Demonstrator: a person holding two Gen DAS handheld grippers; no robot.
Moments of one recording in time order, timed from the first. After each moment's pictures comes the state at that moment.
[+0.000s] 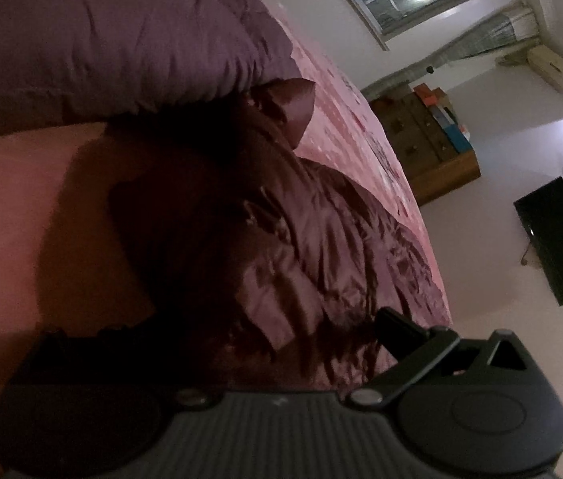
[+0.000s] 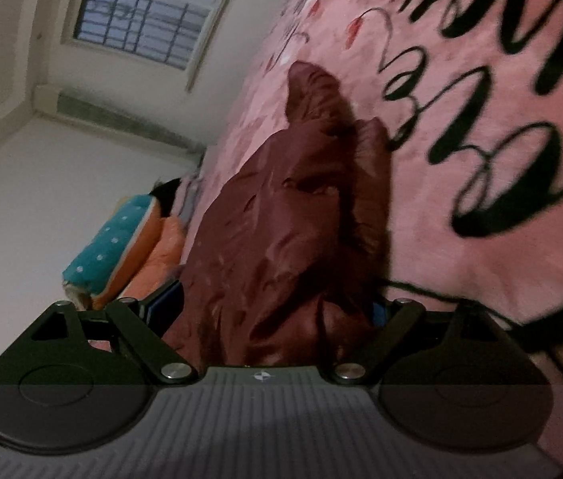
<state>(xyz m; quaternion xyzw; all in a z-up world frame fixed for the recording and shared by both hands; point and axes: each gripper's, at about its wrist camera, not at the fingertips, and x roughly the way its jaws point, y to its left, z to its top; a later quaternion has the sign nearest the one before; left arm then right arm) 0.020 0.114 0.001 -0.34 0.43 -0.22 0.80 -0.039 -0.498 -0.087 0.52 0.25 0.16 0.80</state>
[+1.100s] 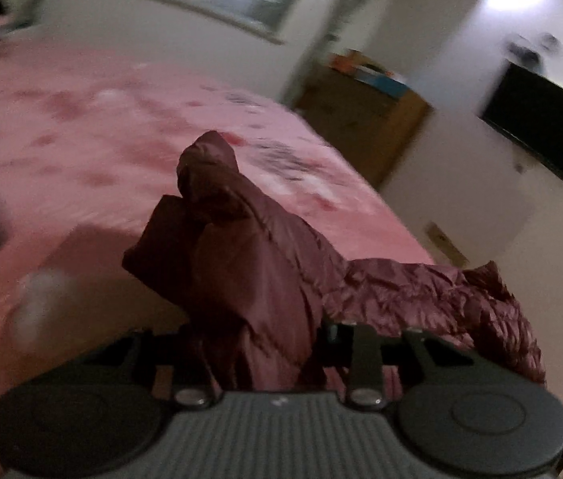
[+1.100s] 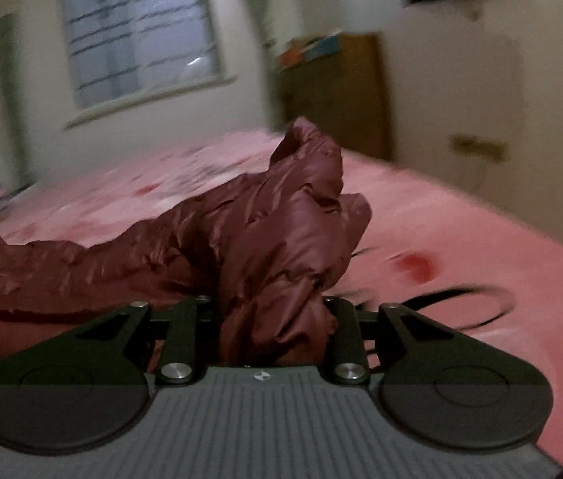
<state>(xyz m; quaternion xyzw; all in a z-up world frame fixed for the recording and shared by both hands) 0.064 -0.141 0.108 -0.12 0.34 -0.28 0.89 -0.142 -0.482 0.025 0.12 0.14 -0.24 0.95</state>
